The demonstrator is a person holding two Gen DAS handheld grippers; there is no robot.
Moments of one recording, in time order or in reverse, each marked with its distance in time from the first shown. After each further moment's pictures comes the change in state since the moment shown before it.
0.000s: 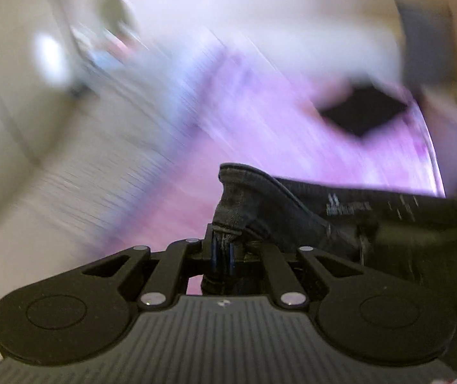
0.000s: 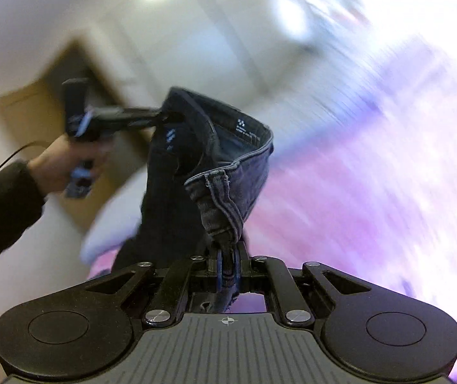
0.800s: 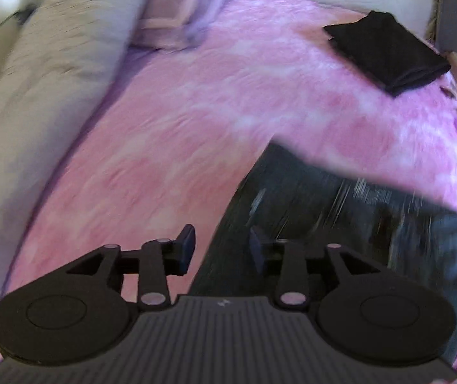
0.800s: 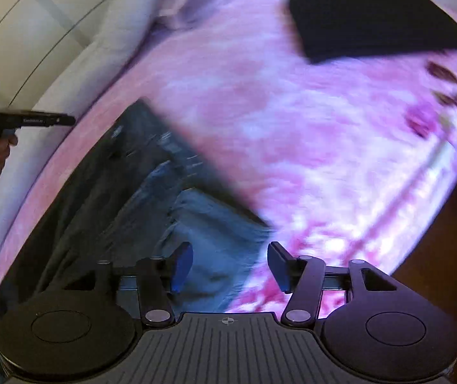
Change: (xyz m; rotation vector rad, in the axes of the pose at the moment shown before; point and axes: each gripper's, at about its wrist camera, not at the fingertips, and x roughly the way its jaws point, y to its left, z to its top) left arm 0.172 0.012 0.005 -0.095 0.249 -0.060; right arm 0.026 -0.239 0.038 0.179 0.220 -0.381
